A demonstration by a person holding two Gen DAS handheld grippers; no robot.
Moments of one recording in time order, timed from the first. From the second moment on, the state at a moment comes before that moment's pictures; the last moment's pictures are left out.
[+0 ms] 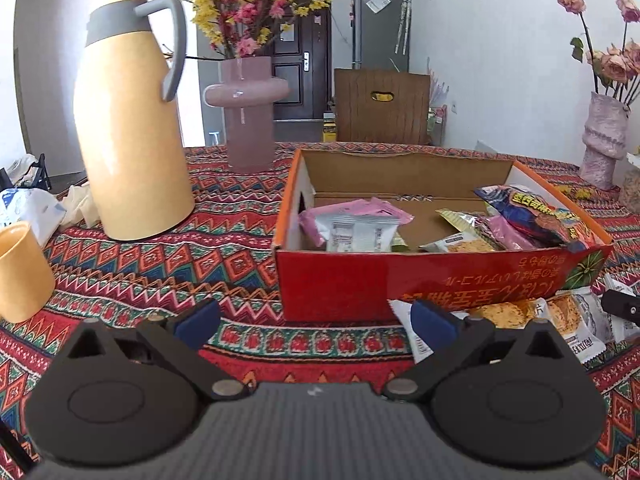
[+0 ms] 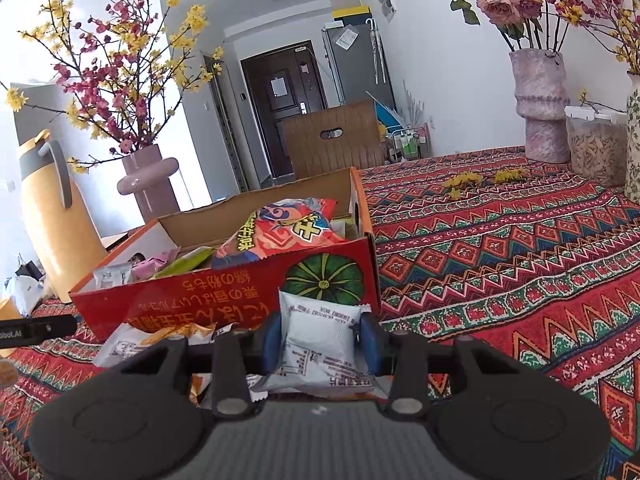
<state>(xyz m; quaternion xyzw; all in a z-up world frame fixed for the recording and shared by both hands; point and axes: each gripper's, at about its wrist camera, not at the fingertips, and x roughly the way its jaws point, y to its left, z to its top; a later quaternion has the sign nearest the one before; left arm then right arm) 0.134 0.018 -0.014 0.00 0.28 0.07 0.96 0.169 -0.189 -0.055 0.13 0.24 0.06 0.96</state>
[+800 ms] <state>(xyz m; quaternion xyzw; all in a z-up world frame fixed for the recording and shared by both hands) 0.181 -0.038 -0.042 0.00 0.38 0.02 0.93 0.167 -0.195 -0.056 0.15 0.24 0.09 0.96</state>
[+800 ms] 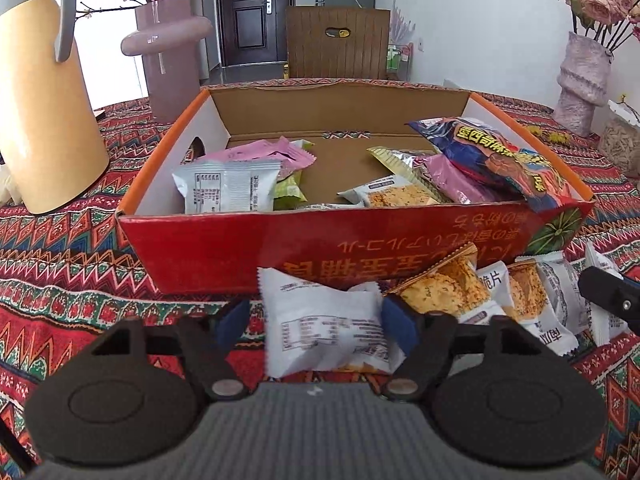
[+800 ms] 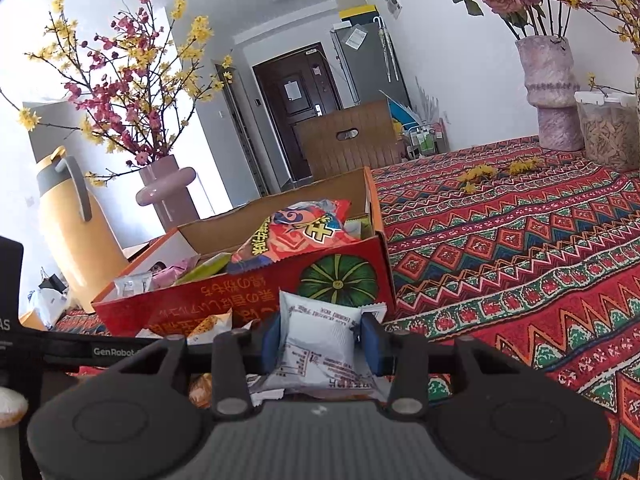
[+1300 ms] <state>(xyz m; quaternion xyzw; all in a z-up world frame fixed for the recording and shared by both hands) 0.157 -0.025 -0.029 -0.01 0.35 0.02 0.94 0.165 -0.194 -0.056 0.14 0.23 0.08 0.96</state>
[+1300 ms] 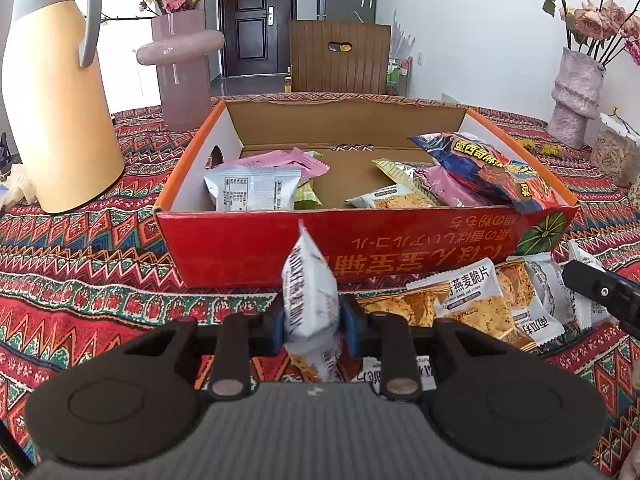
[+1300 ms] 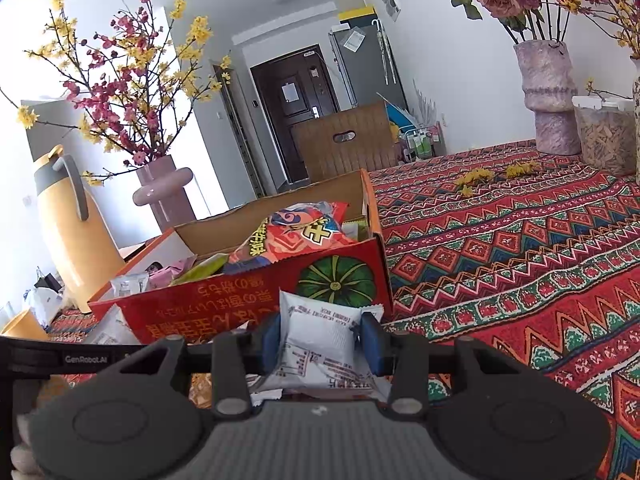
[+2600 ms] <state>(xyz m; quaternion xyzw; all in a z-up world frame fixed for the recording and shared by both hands) 0.188 0.010 0.051 -0.03 0.22 0.02 0.98 0.245 -0.116 0.032 0.03 0.17 0.11 0.98</state>
